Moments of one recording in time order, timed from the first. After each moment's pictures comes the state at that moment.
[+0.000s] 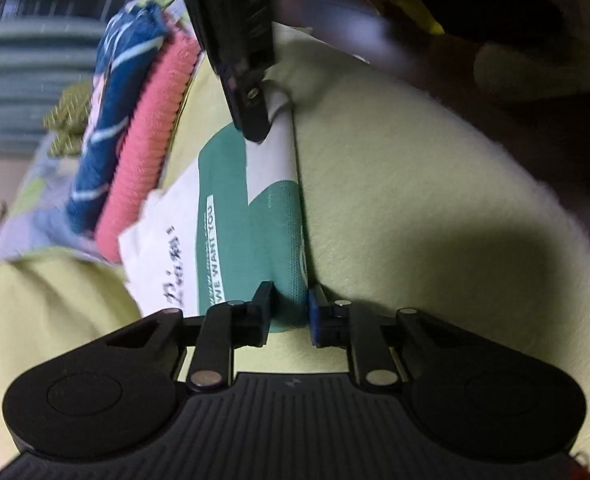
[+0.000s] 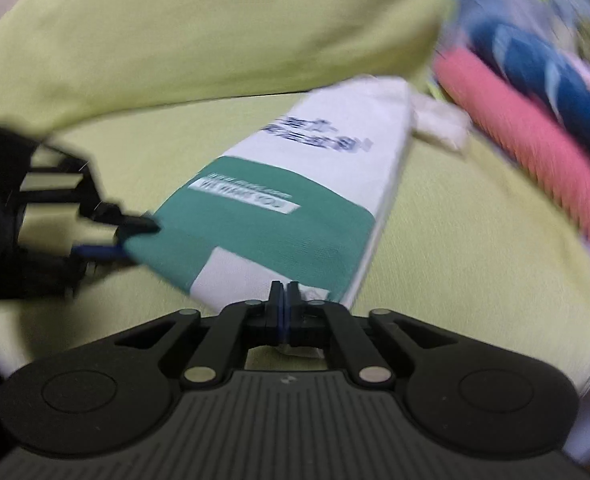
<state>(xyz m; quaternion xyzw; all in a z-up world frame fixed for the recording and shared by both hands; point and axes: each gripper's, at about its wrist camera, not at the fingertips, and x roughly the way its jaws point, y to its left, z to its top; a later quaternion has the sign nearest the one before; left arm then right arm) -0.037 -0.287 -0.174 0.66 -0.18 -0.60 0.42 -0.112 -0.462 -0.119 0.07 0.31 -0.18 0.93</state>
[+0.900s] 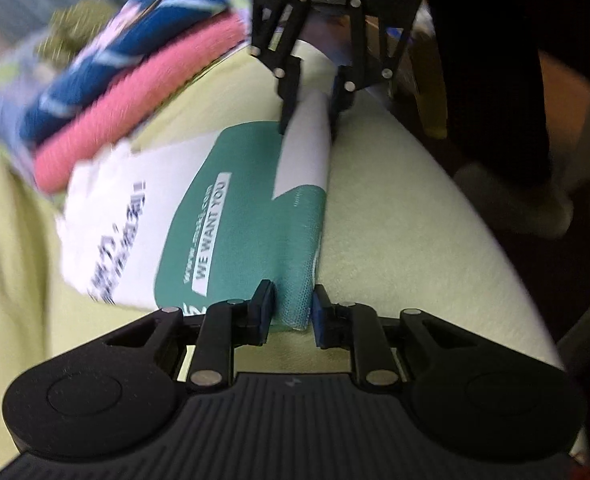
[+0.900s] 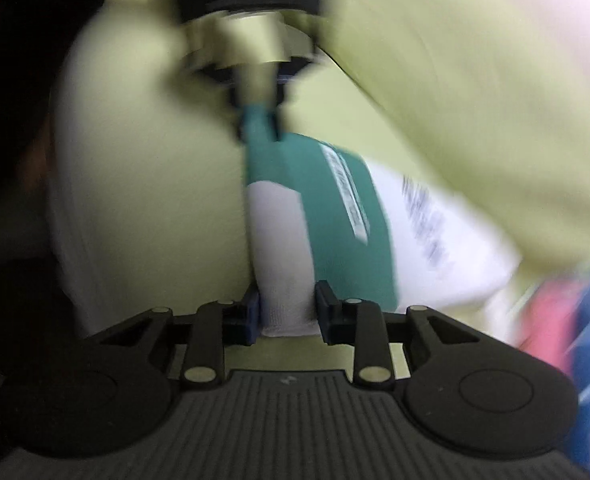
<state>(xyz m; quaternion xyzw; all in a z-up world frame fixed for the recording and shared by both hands) 0.020 -0.320 -0.115 0.53 0.06 -0.73 0.43 -0.127 -0.476 -0.123 -0.25 0.35 0.08 0.90</state>
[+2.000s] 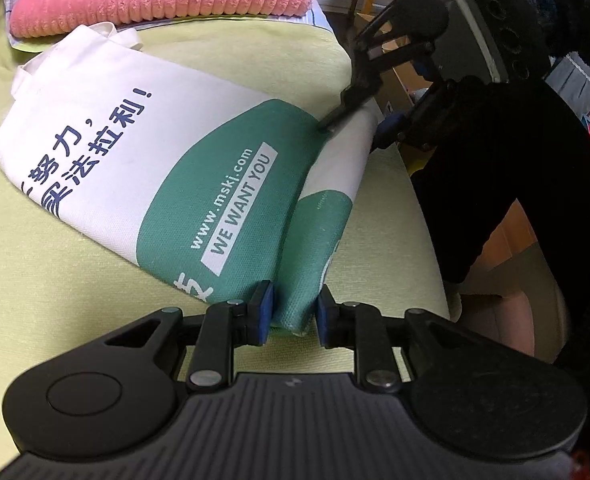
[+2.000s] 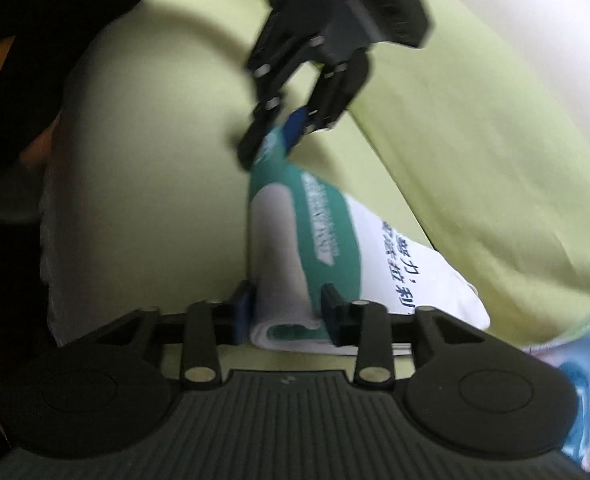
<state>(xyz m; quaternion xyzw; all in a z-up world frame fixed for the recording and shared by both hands) 0.092 -0.380 -0.095 0.43 0.31 -0.76 0.38 -0.148 -0.481 -0.108 -0.40 0.27 0.11 0.87</state>
